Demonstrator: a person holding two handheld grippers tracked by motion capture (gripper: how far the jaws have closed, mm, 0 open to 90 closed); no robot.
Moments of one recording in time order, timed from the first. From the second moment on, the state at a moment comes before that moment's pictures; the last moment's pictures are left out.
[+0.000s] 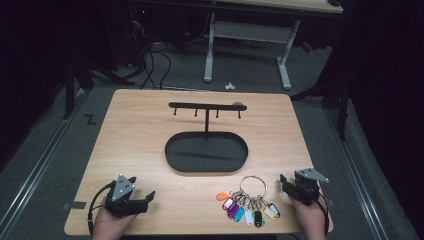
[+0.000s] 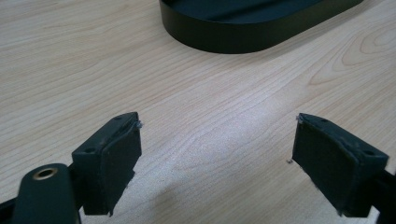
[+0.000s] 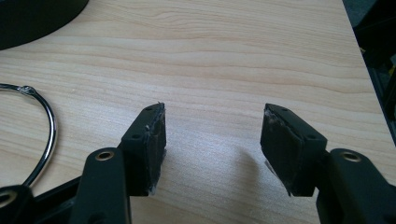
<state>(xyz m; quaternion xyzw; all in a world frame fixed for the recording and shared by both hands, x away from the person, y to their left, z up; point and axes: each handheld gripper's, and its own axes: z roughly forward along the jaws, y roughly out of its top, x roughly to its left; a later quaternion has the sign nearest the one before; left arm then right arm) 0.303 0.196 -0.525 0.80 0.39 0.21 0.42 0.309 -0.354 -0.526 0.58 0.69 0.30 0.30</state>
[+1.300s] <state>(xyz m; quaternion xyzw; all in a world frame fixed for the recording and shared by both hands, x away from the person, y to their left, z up) 0.305 0.215 -0.519 0.77 0.41 0.22 0.44 0.312 -0.328 -0.516 0.56 0.73 0.33 0.23</state>
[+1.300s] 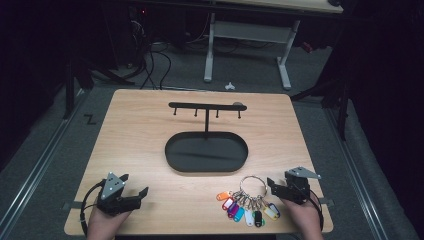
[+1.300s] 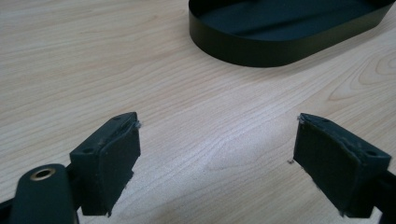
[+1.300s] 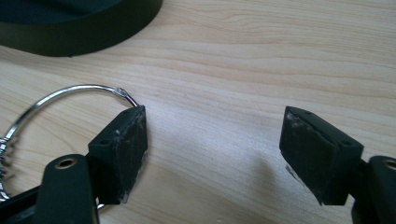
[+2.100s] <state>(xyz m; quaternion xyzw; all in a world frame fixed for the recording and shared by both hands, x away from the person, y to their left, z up) 0.307 0.203 -0.522 0.78 0.39 0.20 0.44 0.323 -0.311 -0.493 0.51 0.83 0.19 0.14</state>
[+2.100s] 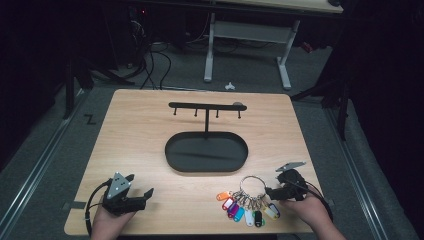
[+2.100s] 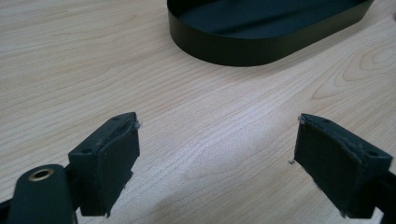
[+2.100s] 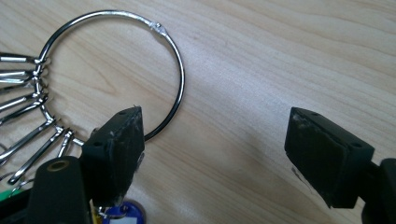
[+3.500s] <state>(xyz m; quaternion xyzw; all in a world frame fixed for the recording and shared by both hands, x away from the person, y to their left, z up) 0.304 0.199 -0.522 0.80 0.37 0.19 0.44 0.395 -0.257 -0.490 0.43 0.90 0.03 0.02</state>
